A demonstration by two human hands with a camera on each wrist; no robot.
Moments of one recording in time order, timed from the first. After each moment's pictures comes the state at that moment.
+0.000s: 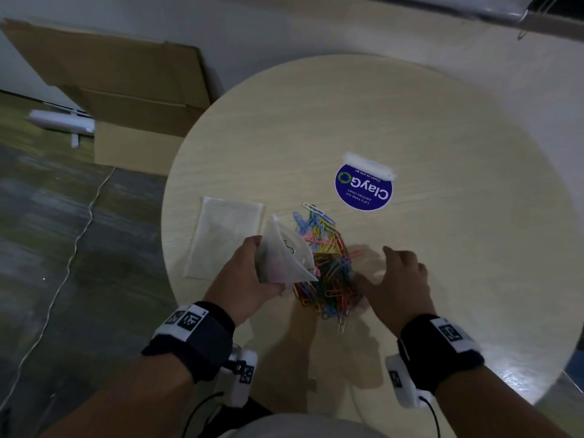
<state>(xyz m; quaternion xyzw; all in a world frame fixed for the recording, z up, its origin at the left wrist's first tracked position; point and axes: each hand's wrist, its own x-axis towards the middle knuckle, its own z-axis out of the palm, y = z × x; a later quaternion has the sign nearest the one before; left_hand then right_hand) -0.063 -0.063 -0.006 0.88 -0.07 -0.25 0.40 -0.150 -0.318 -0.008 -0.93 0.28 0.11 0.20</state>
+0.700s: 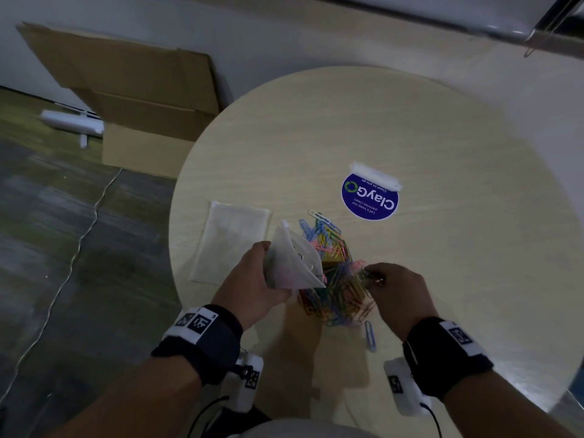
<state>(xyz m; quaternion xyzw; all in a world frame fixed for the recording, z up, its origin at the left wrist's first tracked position) -0.062 -0.065 -0.005 0.88 -0.07 -0.26 0.39 -0.136 -0.315 0.011 -0.93 0.23 0.11 0.27</state>
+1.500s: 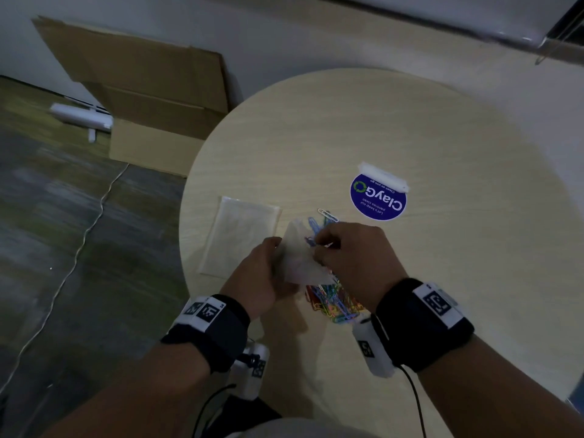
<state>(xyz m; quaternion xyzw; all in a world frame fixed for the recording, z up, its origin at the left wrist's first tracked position) -0.057 -0.059 -0.013 0.87 -0.10 -0.24 0.42 -0.086 -0.246 0.082 -0.94 0.07 0.07 0.34</state>
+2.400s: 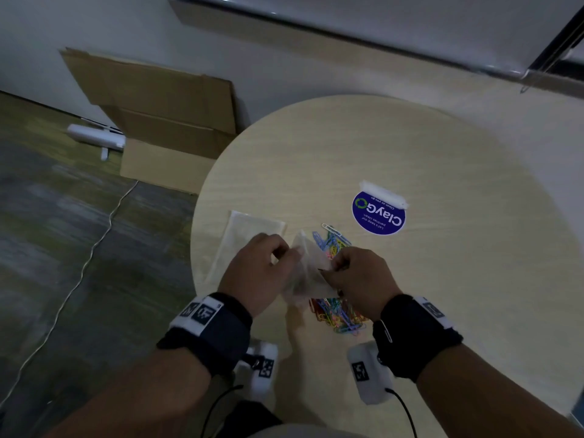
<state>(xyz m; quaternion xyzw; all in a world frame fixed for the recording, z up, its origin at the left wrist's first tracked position) -0.054 -0.061 0.052 0.89 -0.09 -0.15 0.42 -0.095 -0.248 0.063 -0.89 0.17 0.12 0.40</state>
